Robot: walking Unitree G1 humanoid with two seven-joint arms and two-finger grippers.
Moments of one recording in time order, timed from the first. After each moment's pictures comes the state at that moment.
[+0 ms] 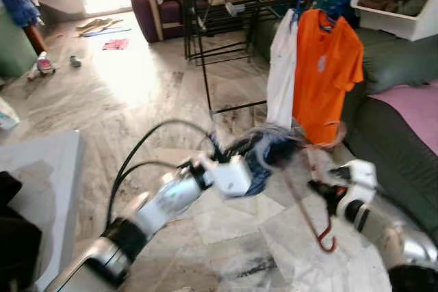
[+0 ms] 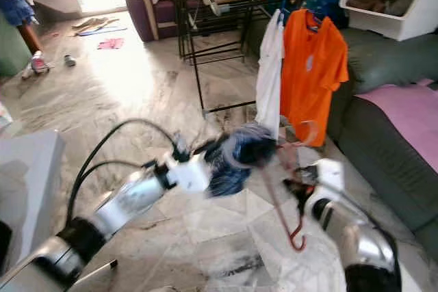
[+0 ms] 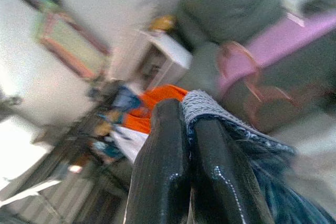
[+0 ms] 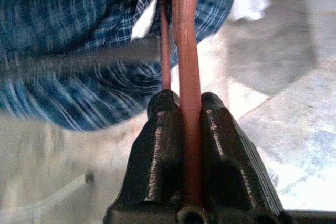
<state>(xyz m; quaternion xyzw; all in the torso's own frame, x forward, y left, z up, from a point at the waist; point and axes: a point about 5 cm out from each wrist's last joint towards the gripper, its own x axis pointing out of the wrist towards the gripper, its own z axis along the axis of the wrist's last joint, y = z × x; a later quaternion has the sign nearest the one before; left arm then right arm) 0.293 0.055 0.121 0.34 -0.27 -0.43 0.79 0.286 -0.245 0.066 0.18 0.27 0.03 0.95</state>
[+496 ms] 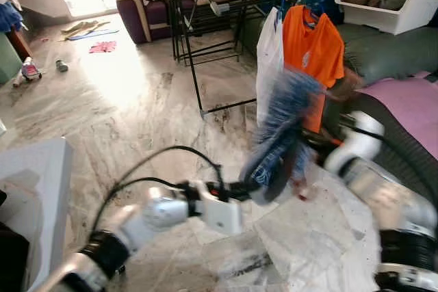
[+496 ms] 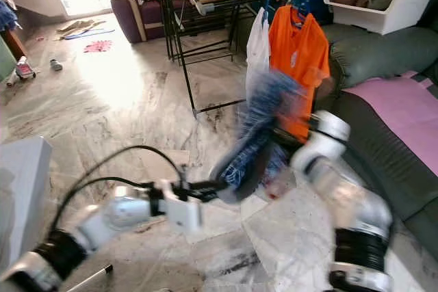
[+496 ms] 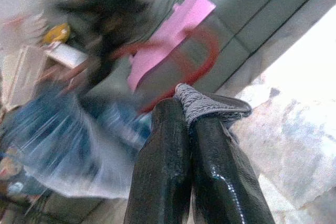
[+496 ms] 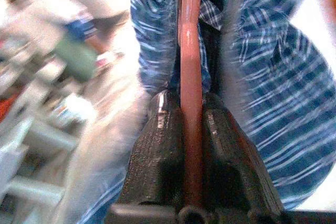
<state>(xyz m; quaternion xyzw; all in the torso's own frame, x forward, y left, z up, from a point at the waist) 0.266 0.052 0.100 0.40 -0.21 -0.56 0.69 0.325 -0.188 0.145 0.25 0.15 0.17 0.94</state>
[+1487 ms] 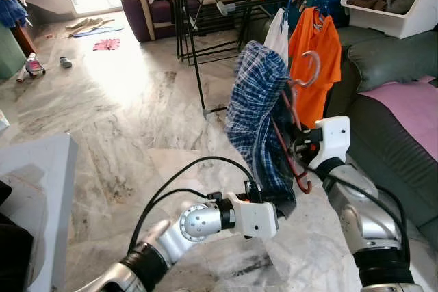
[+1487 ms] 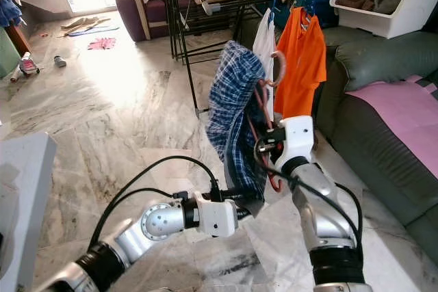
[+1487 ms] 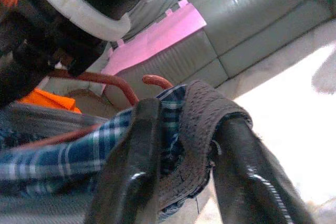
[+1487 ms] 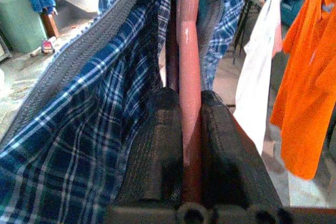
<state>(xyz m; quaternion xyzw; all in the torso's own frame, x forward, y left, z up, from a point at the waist) 0.257 0.006 0.081 0.30 -0.14 -0.58 0.75 0.319 -0.172 0.130 0.00 0.01 0.14 0.99</state>
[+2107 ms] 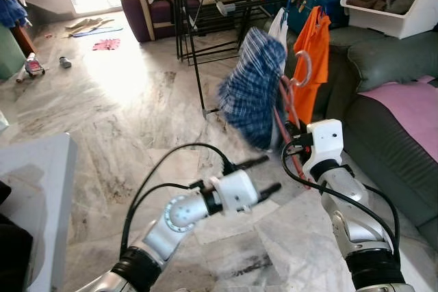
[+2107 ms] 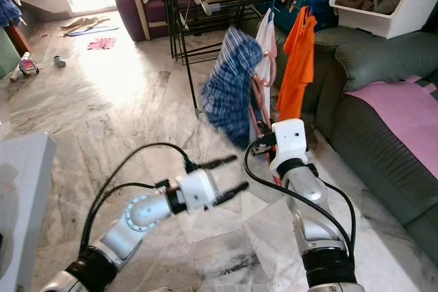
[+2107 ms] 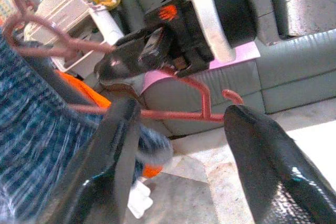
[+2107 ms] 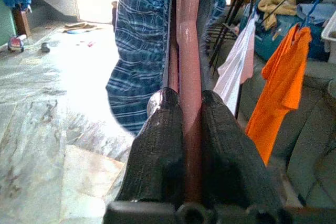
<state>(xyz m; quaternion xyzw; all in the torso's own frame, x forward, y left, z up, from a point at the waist) 0.271 0.034 0.104 0.20 -0.15 -0.50 0.83 0.320 -0.167 0.127 -0.07 -0.03 0.11 0.99</state>
